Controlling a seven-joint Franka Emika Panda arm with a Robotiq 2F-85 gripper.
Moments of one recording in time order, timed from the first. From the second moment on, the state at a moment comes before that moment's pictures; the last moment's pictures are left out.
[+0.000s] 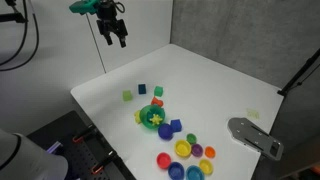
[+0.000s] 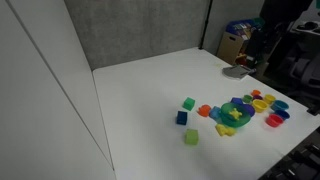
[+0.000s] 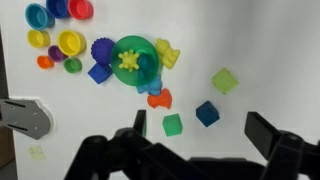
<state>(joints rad) 0.06 -0.23 0.25 -2.20 -0.12 1.93 0.24</state>
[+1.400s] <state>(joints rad) 0.08 -0.05 0.12 -2.30 0.14 2.25 -0.04</state>
